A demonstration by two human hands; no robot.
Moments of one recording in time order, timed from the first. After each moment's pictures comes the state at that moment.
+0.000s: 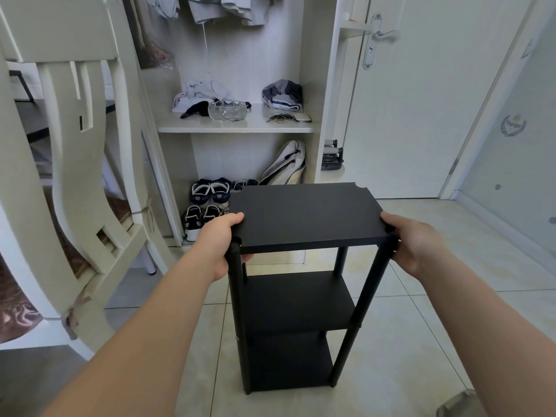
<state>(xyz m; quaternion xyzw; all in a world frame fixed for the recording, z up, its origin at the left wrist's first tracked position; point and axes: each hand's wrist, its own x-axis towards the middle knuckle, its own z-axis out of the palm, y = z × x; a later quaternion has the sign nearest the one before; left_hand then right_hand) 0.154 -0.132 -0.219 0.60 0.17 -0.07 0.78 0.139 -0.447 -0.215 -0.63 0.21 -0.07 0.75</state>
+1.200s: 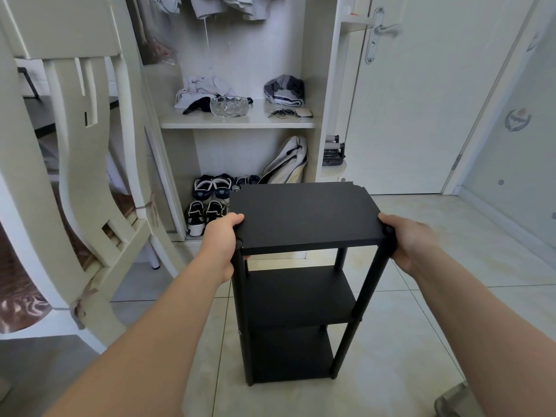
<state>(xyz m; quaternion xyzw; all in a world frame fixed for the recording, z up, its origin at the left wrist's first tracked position) 0.137 -0.143 -0.227 0.60 0.18 -0.02 0.78 0.143 -0.447 -0.230 -0.62 0.25 -0.09 0.74</state>
